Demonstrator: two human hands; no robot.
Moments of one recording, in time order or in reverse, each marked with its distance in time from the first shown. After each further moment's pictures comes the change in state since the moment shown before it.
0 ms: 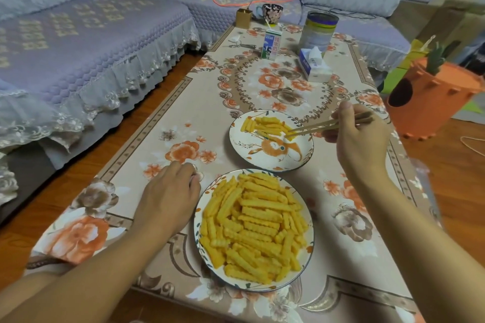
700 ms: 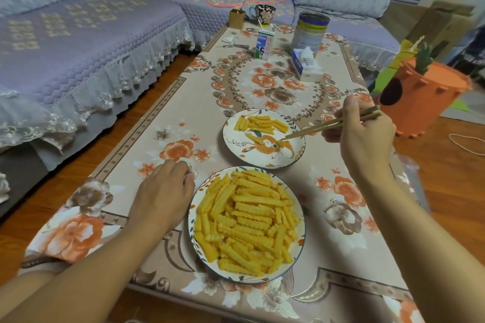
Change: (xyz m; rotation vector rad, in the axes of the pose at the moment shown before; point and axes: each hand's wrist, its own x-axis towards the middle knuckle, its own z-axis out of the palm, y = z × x) left_hand -0.001 0.002 -0.001 0.003 0.017 -0.003; right_hand -0.006 -0.016 -0.019 0.043 0.036 0.028
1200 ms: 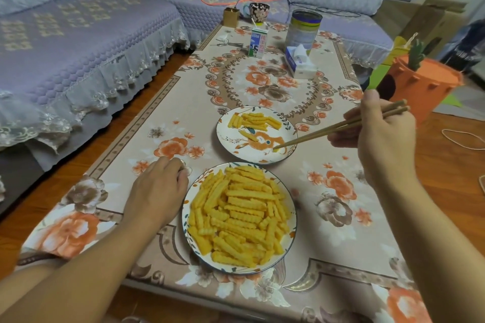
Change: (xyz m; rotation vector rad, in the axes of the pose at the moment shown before) left_hand 0.000 0.002 -0.003 -0.009 -0.012 -0.026; right_hand -0.010 -0.018 -0.038 0.127 -0.040 0.080
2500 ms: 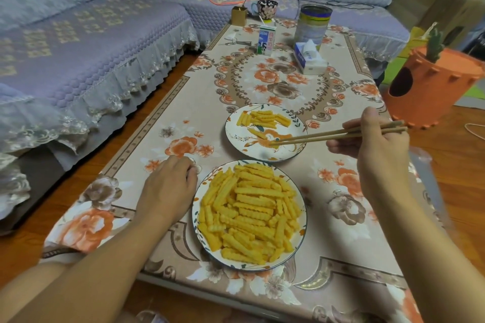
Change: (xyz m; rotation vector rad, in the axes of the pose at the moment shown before) left_hand -0.001 0.000 0.001 0.000 -0.013 -0.001; right_hand -0.015 0.029 0.005 0.212 -0.052 0.134
